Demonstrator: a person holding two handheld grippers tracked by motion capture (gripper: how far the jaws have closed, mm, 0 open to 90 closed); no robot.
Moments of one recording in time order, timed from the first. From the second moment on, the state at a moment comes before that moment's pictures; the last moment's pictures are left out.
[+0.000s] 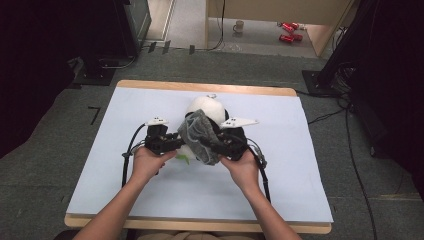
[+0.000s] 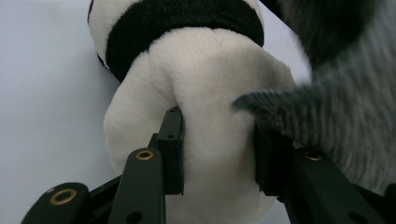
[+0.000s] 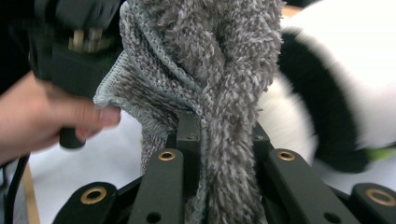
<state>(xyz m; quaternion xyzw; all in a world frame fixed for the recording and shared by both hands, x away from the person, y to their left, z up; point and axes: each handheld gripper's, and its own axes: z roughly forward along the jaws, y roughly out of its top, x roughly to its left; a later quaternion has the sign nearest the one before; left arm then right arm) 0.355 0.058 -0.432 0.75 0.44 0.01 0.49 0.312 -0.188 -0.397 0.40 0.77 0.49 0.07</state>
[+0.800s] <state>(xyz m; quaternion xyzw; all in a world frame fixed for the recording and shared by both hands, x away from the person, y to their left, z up) 0.366 0.054 -0.430 0.76 0.46 -0.01 0.46 0.297 -0.147 -0.446 0.35 0.83 0.43 0.11</state>
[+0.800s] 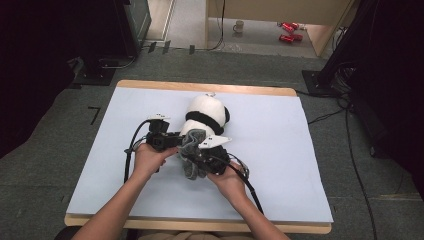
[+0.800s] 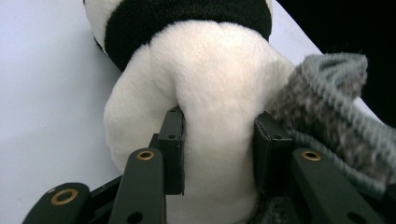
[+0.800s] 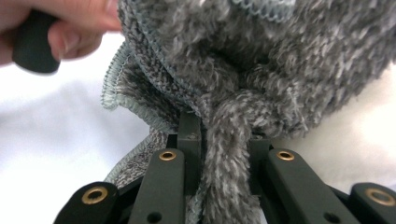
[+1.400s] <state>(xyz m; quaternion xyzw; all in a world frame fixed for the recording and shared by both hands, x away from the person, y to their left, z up) 0.374 0.059 -0.425 0.75 0.45 -0.02 0.48 0.295 -0.132 -0.463 0.36 0.85 0.37 0.05</state>
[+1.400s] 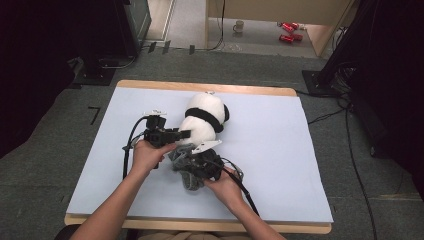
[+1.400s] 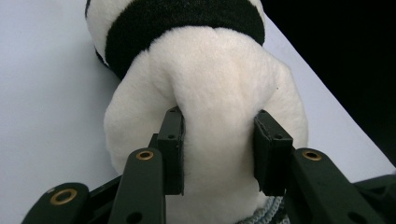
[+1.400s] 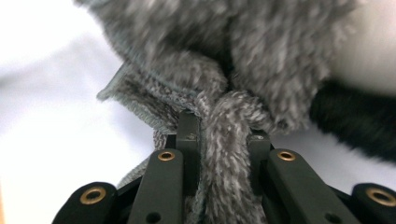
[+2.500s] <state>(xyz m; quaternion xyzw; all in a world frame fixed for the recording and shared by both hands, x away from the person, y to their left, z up) 0.362 0.067 -0.431 0.76 0.46 -0.01 0.46 0.303 -0.130 -0.459 0.32 0.87 0.36 0.10</state>
